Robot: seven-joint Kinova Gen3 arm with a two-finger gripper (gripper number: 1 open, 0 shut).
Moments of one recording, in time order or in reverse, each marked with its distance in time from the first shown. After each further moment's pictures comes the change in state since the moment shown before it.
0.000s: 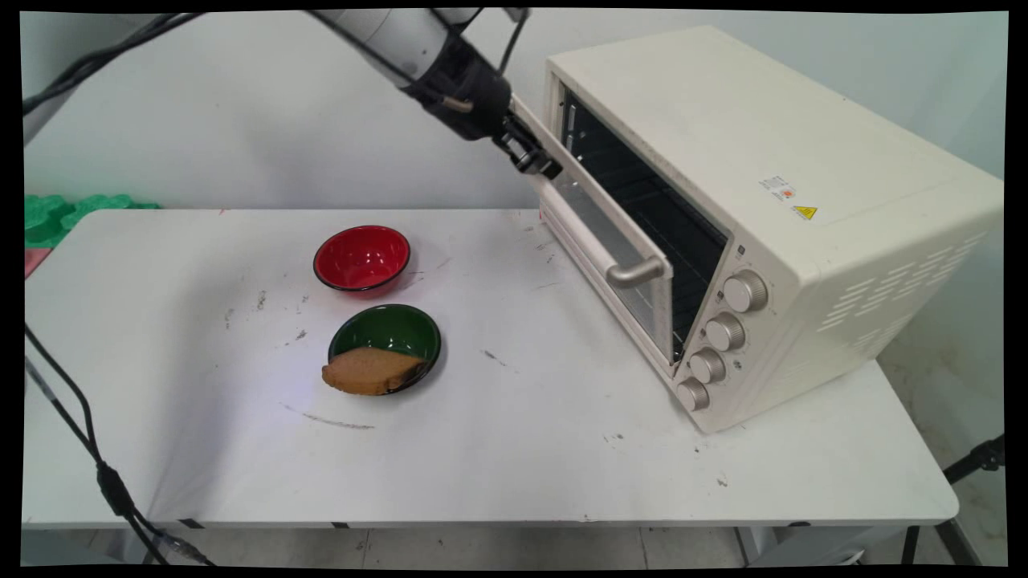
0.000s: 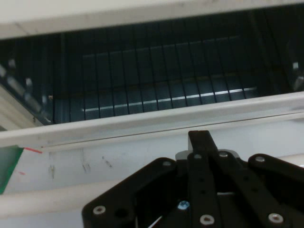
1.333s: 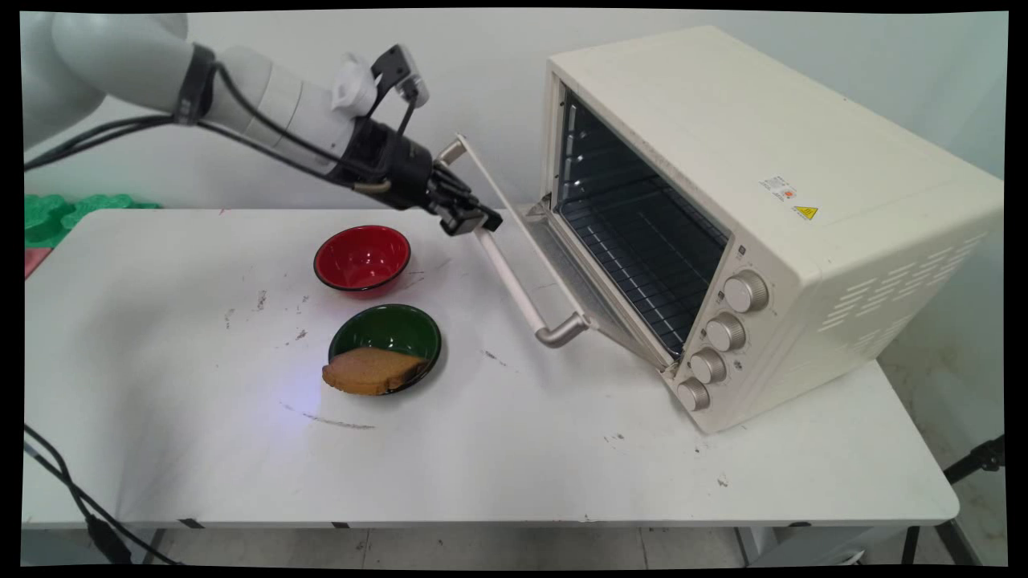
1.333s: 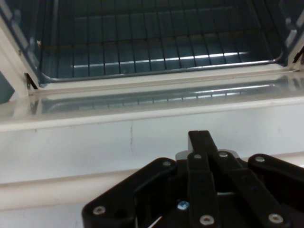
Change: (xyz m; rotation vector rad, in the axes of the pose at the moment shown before) arm -0.124 0.005 -0.008 -0.019 0.095 -0.045
